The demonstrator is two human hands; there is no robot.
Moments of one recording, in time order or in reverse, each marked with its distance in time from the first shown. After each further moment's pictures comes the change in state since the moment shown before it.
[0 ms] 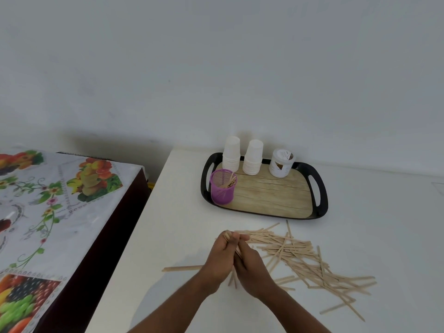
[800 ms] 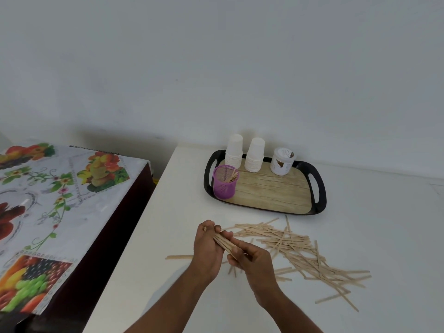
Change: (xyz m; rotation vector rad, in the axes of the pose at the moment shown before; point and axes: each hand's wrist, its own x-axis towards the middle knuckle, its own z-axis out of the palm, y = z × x) left_hand -0.009 0.005 -0.013 -0.754 0.327 -0.095; right_hand -0.038 -0.016 -0.002 0.710 0.127 0.188
